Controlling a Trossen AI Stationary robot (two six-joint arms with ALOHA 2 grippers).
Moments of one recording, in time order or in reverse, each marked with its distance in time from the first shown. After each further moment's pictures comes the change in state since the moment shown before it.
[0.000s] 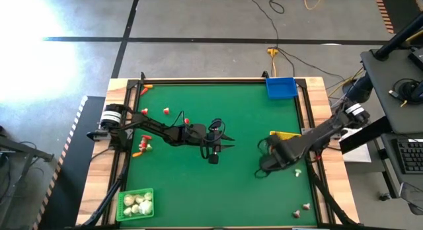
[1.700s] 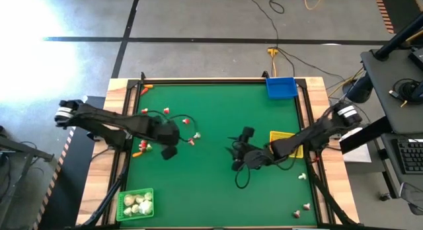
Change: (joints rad) left arm -0.086 -0.579 0.000 -1.725 -0.210 -0.820; right arm -0.103 0.104 -0.289 1.589 0.612 -1.552
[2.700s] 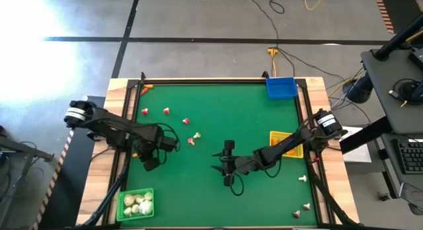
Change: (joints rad) left arm -0.010 0.153 -0.167 -0.270 0.507 -0.060; right arm 0.001 0.249 0.095 0.342 -0.306 -0.142
